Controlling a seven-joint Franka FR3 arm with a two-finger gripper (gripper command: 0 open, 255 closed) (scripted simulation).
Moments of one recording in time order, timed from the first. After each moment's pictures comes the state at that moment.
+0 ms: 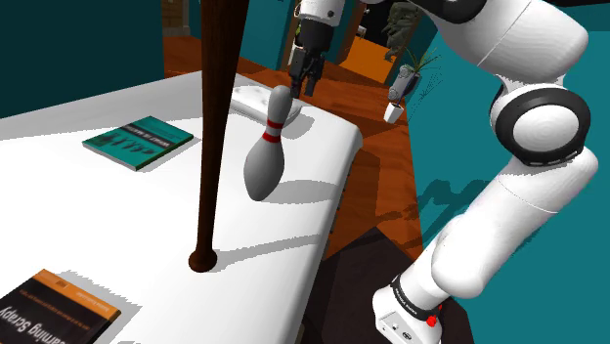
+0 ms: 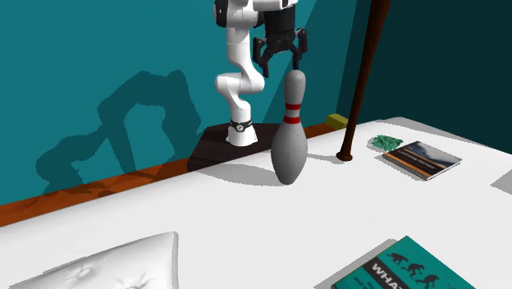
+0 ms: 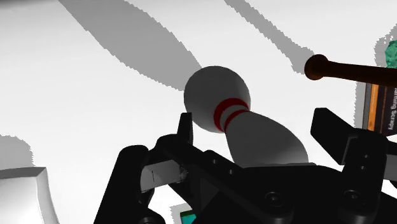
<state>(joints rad) 0.15 0.04 0.13 -1.44 0.13 1.34 -0.12</state>
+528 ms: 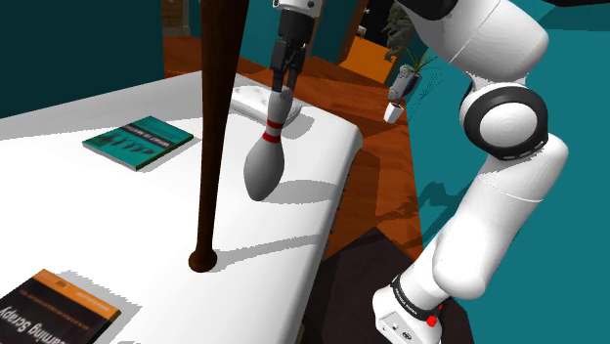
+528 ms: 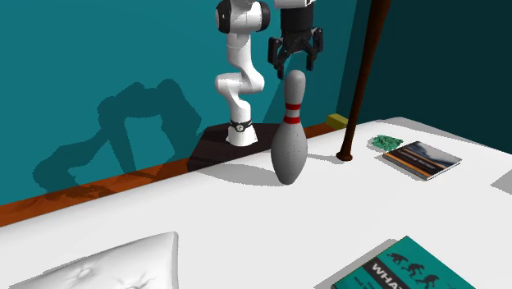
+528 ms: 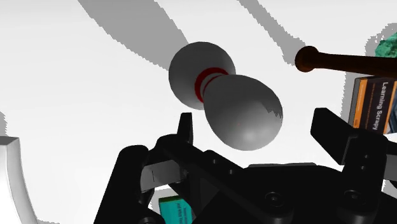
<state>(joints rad) 0.19 0.19 0.16 -1.23 0.11 1.29 -0.13</state>
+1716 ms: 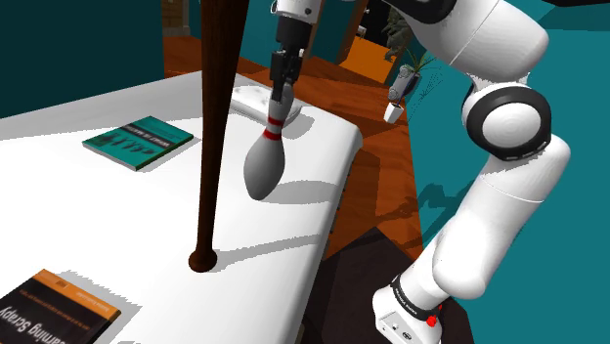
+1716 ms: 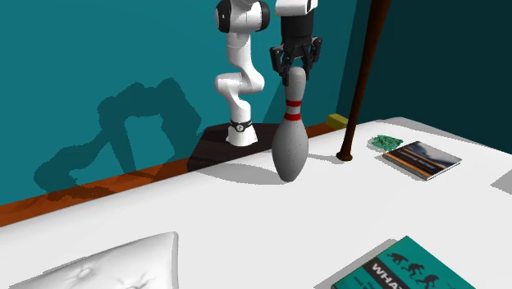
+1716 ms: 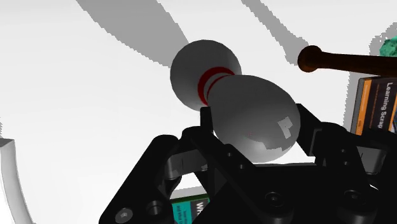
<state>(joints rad) 0.19 0.18 0.16 -1.28 0.11 1.32 -0.14</state>
